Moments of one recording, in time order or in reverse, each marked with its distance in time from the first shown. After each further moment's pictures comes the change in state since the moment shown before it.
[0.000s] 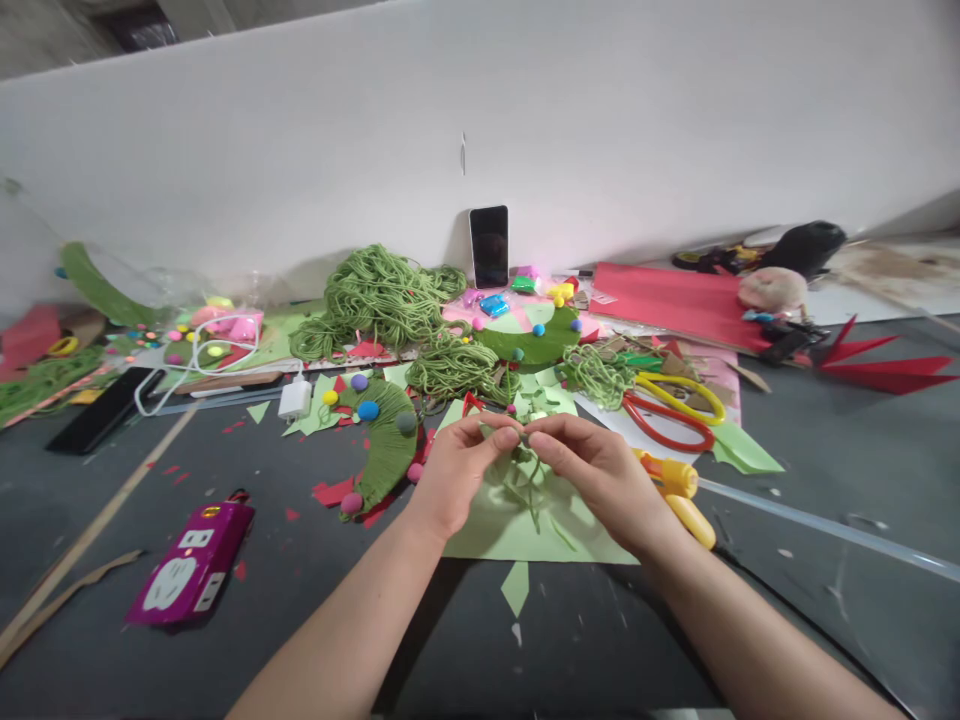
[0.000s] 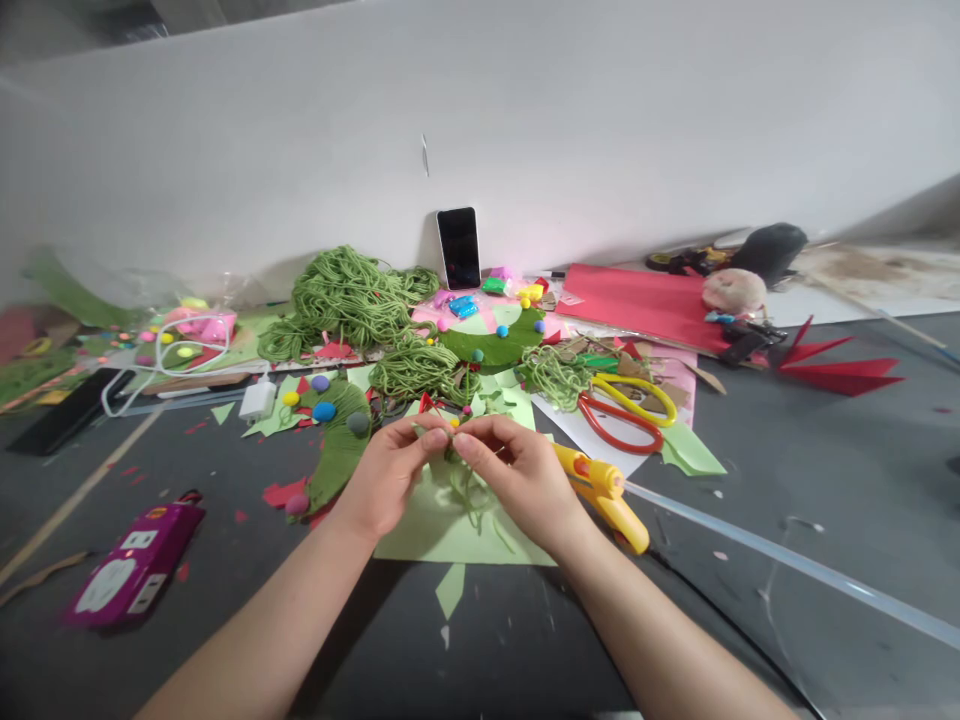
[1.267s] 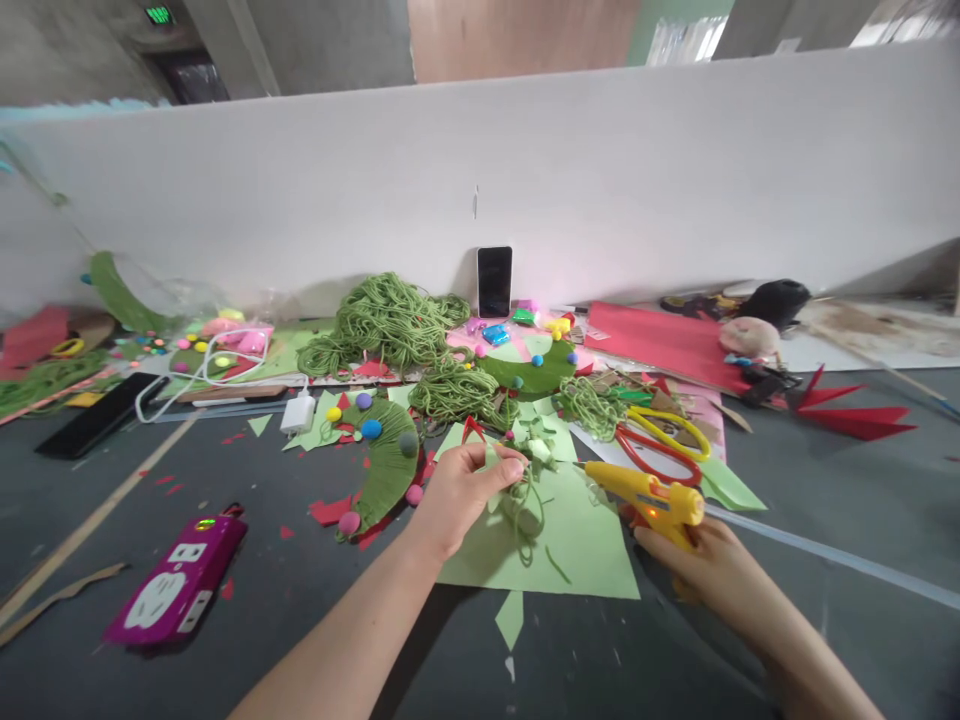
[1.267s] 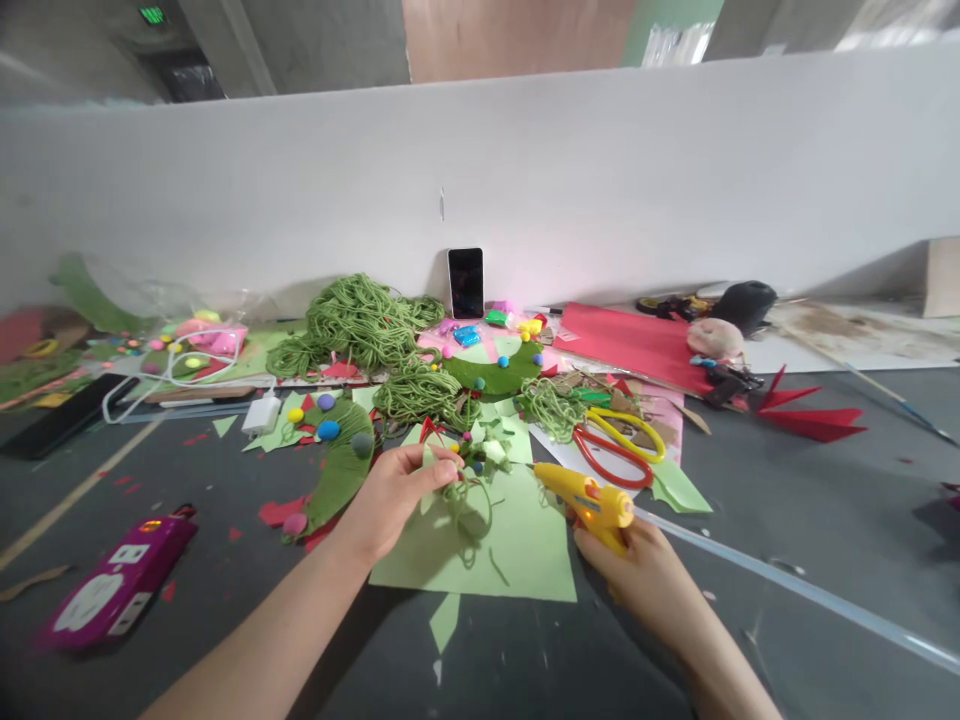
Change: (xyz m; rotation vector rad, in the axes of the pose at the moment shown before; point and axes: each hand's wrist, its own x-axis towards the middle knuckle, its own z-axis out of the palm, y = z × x) left_hand -0.005 0.005 -0.005 0.240 -0.030 -0.030; right_hand -0.056 0.043 -0.083 -0.436 0.322 0.127
